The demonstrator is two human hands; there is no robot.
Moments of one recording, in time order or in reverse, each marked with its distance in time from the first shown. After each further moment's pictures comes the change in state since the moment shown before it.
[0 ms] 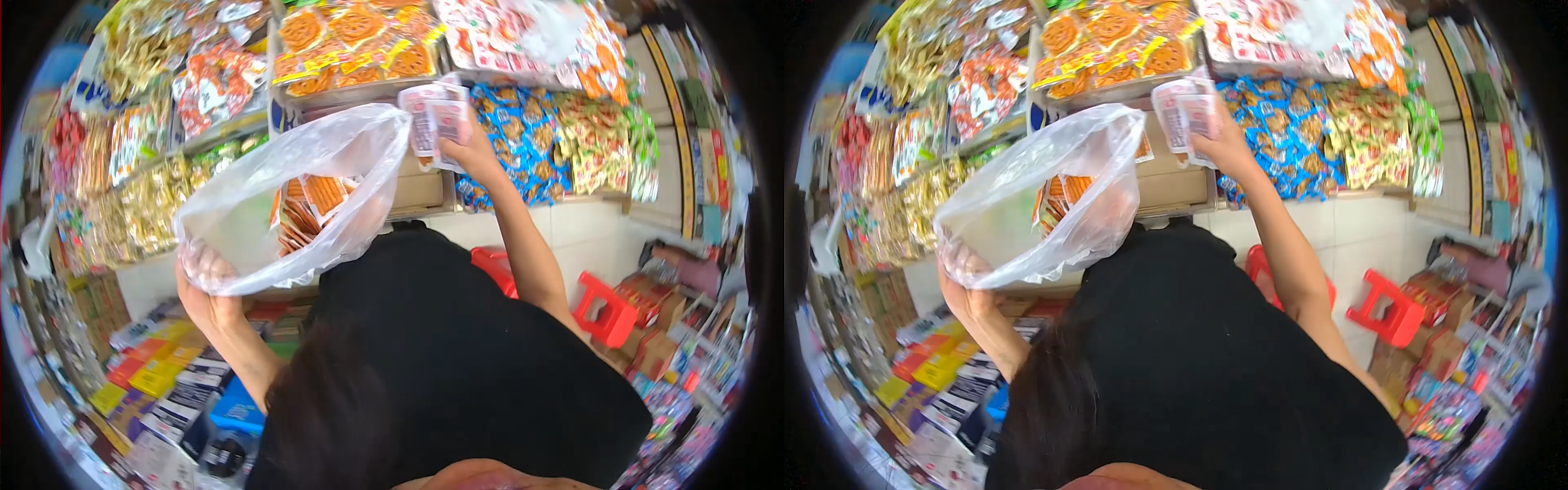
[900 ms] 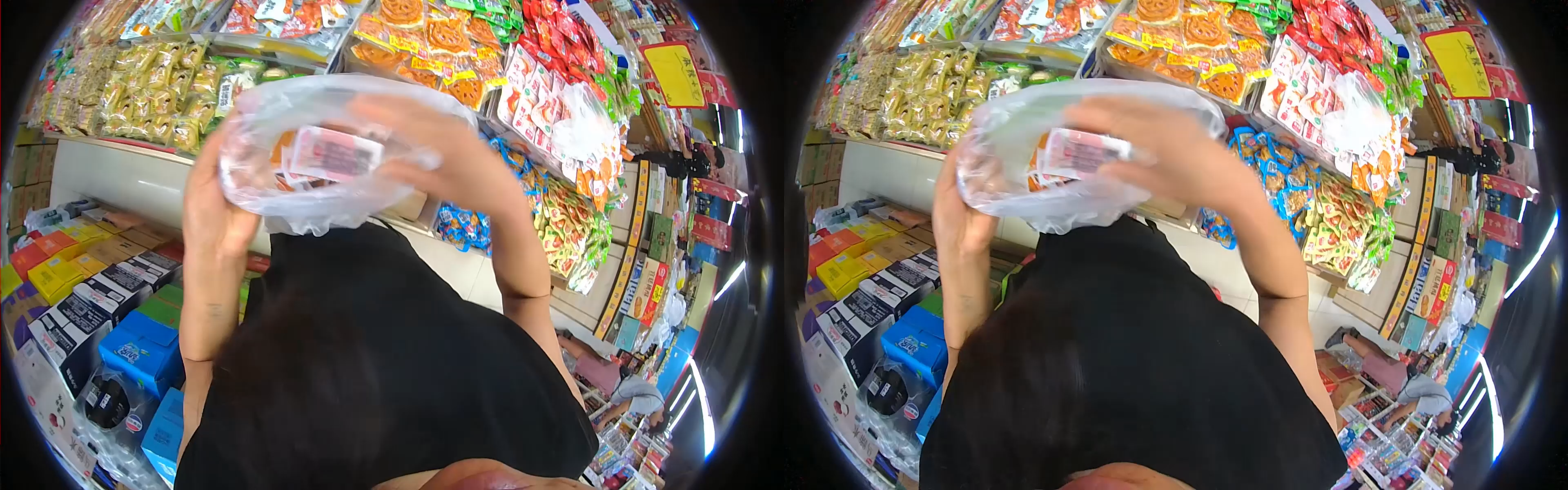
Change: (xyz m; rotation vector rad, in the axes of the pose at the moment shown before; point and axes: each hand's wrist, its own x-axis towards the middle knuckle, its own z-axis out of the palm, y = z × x) left_hand -0.001 -0.030 -0.011 0.076 -0.222 -0.059; right_hand 0.050 -0.204 0.061 -0.252 -0.728 -0.629
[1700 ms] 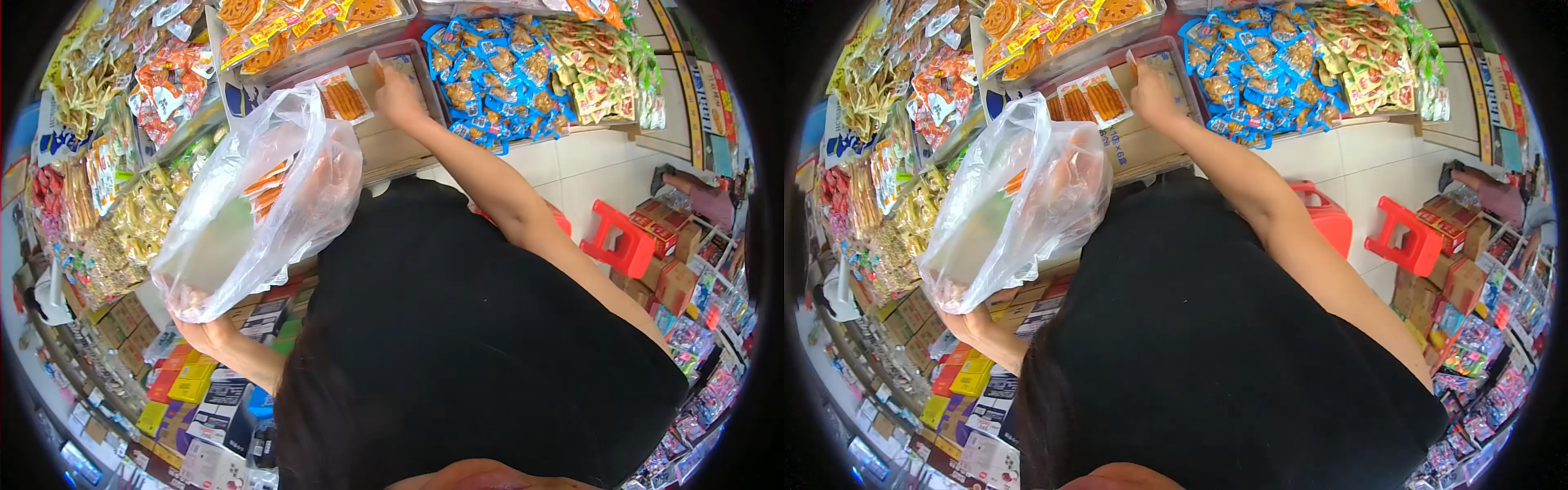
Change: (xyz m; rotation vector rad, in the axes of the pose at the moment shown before) left_hand -0.031 0.100 -0.054 -0.086 0.065 -0.045; right_hand -0.111 0.201 0.177 -0.156 0.721 0.993
